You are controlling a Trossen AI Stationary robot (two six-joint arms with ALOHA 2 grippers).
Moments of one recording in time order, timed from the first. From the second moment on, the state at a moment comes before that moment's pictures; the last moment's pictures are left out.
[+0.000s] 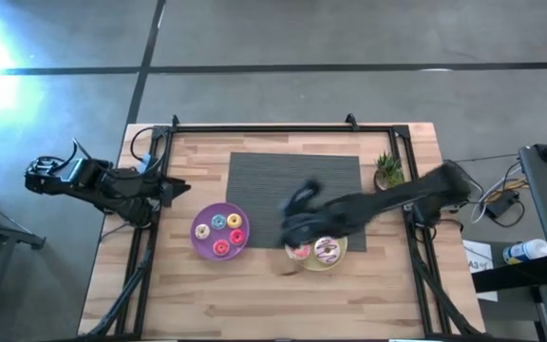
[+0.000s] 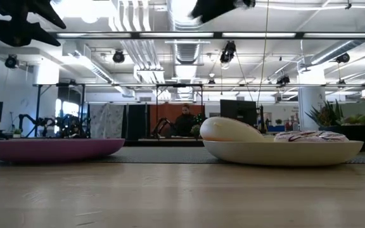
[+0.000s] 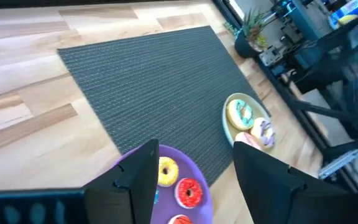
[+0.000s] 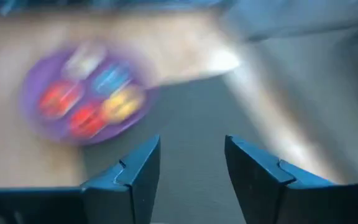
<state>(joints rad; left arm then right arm) -0.24 0.57 0.83 -0.97 -0.50 -1.09 0.28 1.77 1.55 -0.68 0.69 0.39</state>
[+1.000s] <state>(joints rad) -0.20 0.63 0.67 -0.34 -0.62 -0.86 0.29 0.71 0.41 0.14 0.38 0.66</state>
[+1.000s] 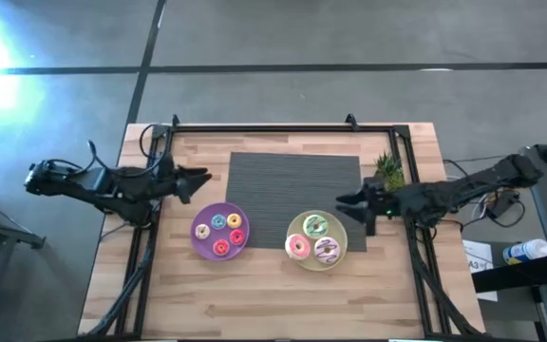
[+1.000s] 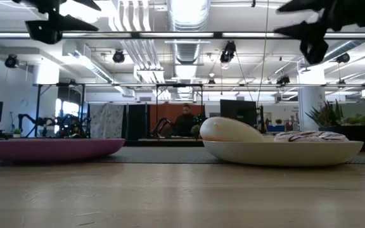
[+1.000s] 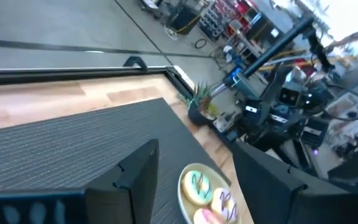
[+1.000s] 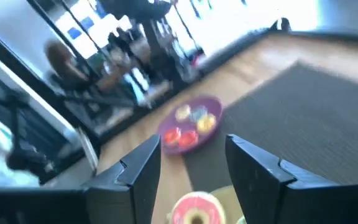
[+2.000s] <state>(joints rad) -0.14 0.59 0.34 0.18 -0.83 -0.63 0.17 0.04 0.04 0.04 0.44 0.48</state>
